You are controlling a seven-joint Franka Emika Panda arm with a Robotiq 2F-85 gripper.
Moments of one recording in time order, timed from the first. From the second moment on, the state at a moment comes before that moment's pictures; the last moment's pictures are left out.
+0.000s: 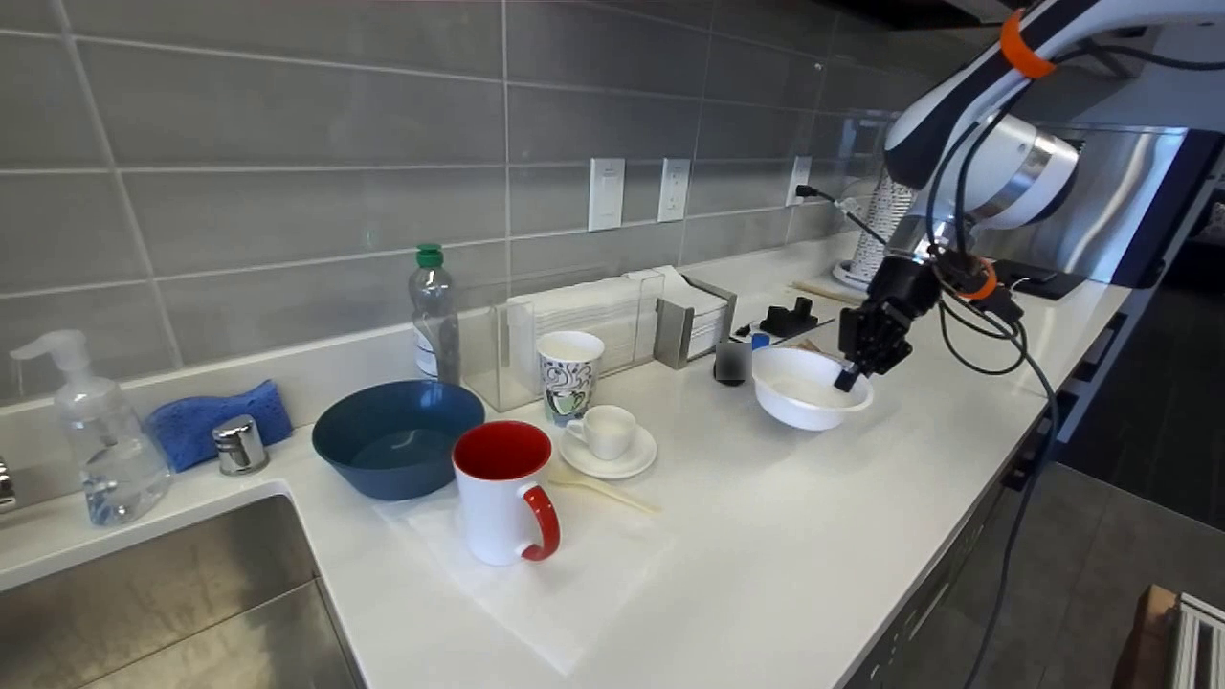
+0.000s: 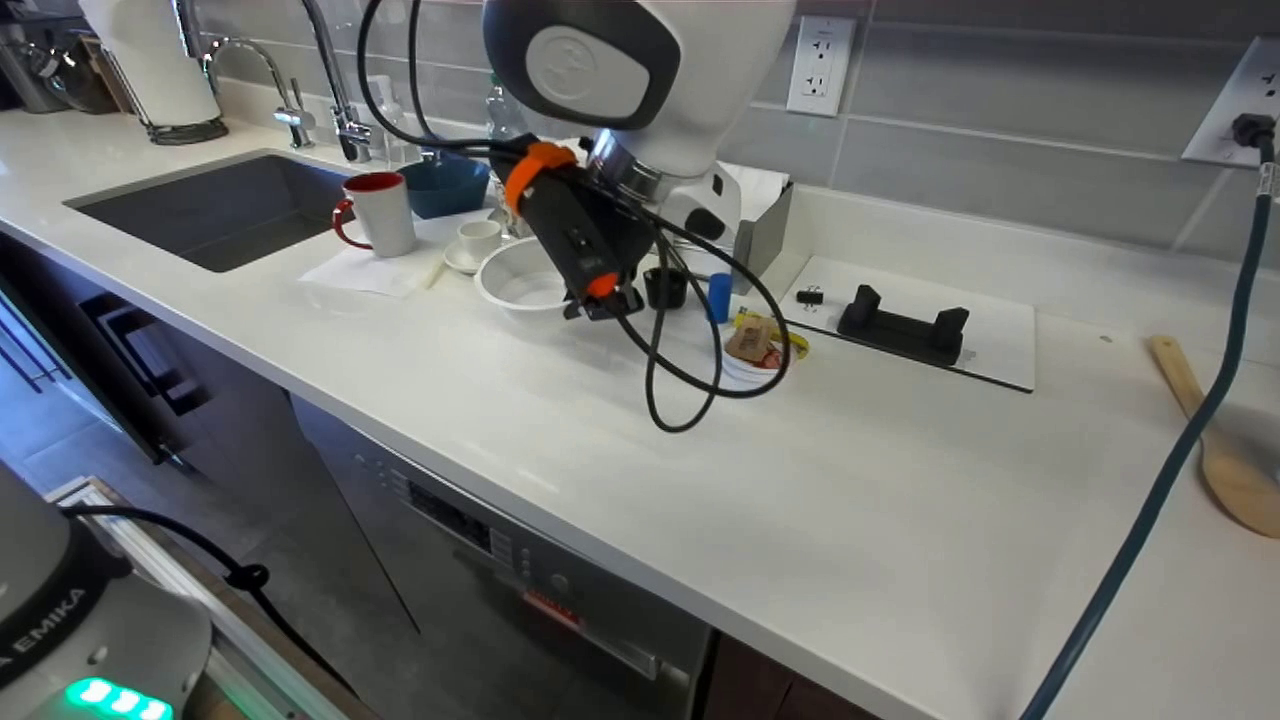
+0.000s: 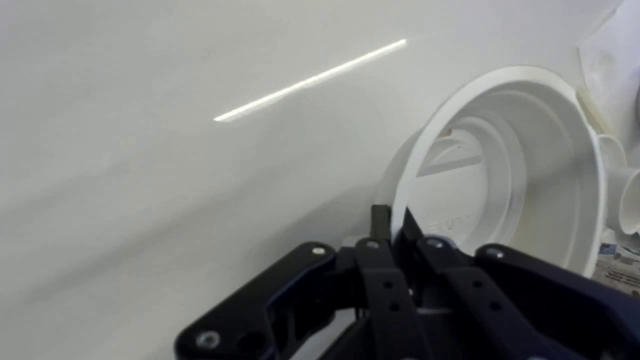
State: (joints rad) arm -0.30 0.08 -0.20 -2.36 0.56 2.17 -0.53
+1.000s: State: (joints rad) arm -0.40 0.16 -0.34 -2.21 0.39 2.11 -0.71
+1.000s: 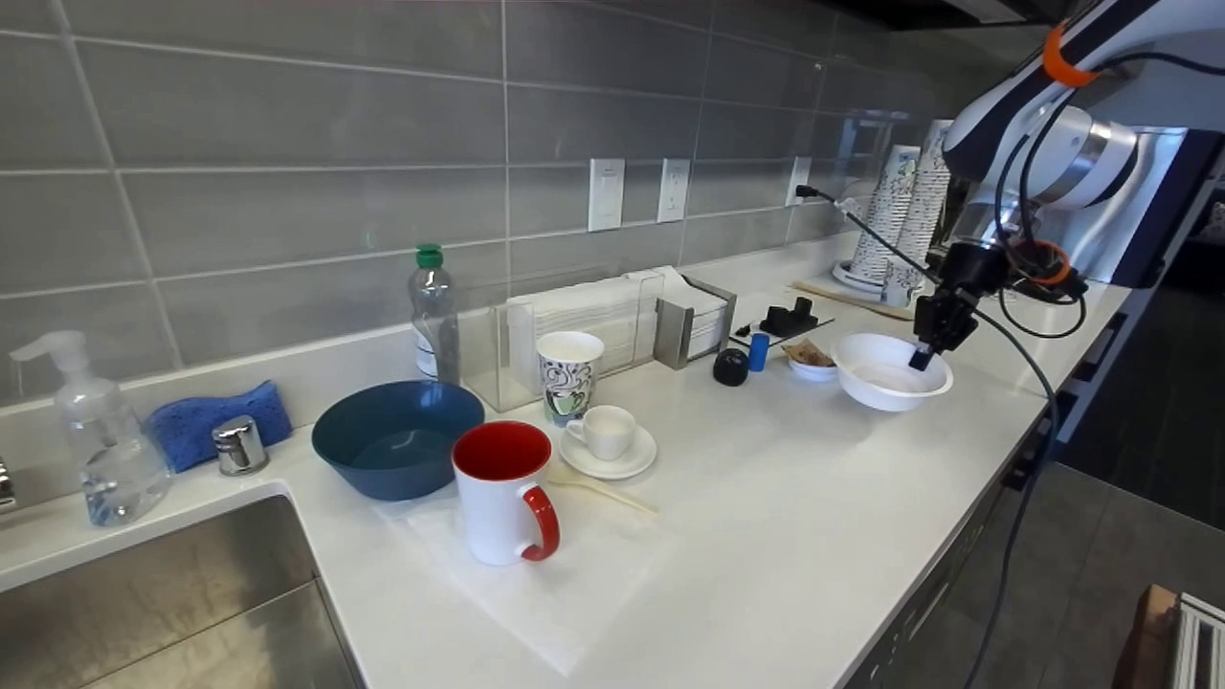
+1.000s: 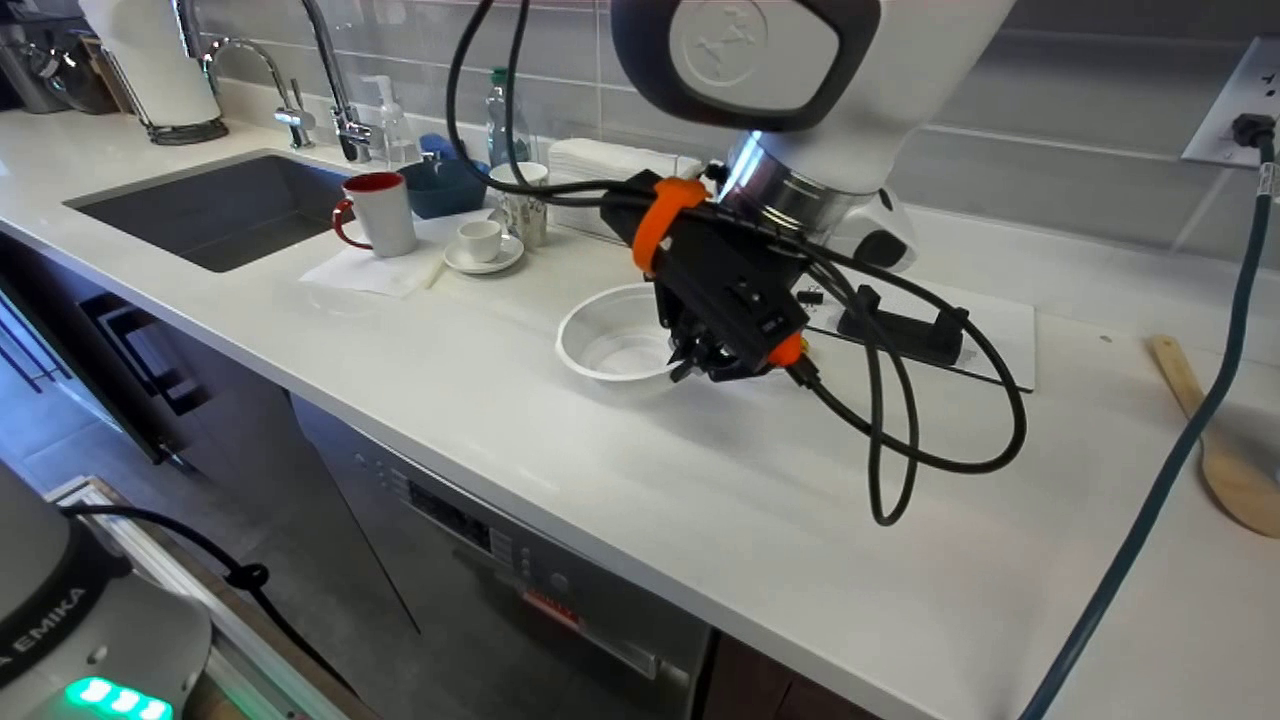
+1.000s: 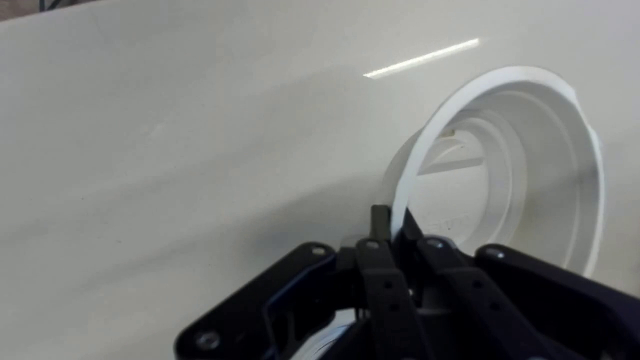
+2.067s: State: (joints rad) arm -0.40 0.27 -0.28 -2.09 0.26 2.08 -0.68
